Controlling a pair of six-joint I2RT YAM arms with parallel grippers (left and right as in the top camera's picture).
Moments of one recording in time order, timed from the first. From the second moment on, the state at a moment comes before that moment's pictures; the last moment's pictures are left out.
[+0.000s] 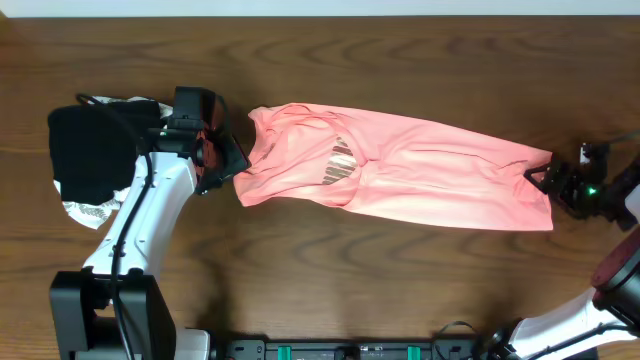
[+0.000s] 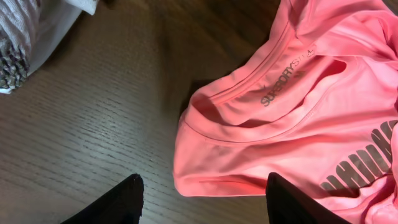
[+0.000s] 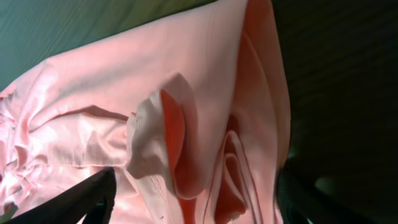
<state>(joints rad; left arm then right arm) -0.07 1.57 1.12 -0.80 0.07 -0.57 -0.69 1.90 1.06 -0.59 -0.67 -0.15</state>
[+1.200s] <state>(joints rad) -0.07 1.57 1.12 -0.80 0.07 -0.57 -0.75 2.17 1.43 -1.01 -0.76 -0.25</state>
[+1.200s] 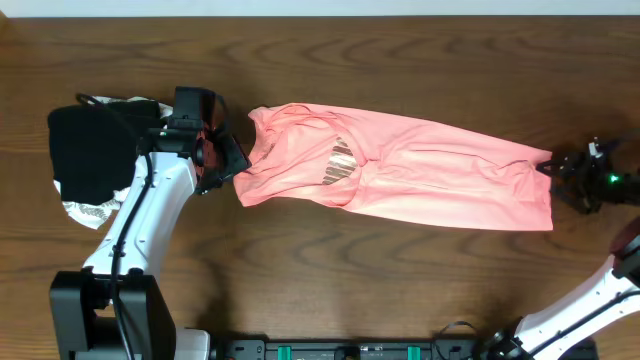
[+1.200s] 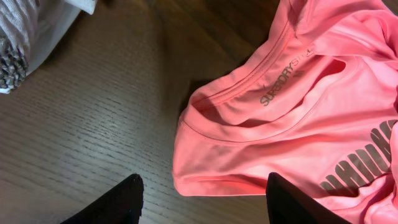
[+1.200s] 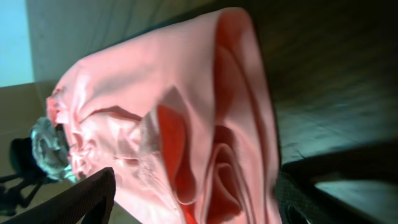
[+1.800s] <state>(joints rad) -0.07 1.58 1.12 -0.80 0.07 -0.57 -0.72 2.19 1.43 -1.05 -0.81 -0.38</state>
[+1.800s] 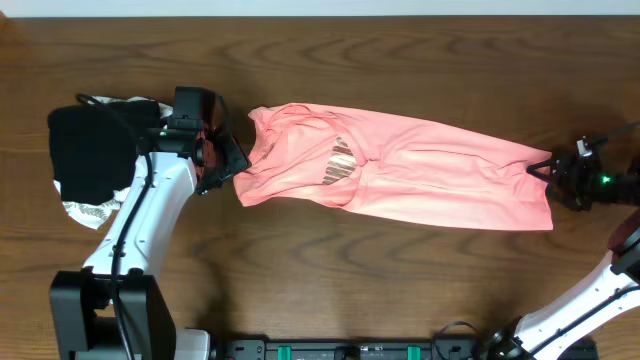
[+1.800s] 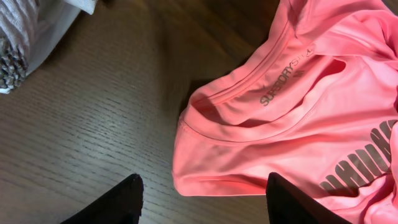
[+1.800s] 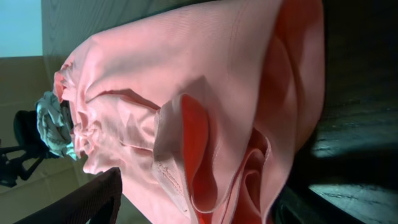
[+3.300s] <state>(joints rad) -0.07 1.57 1.12 -0.79 0.07 -0.57 -0.65 2.19 1.44 -1.03 -0.61 -0.19</state>
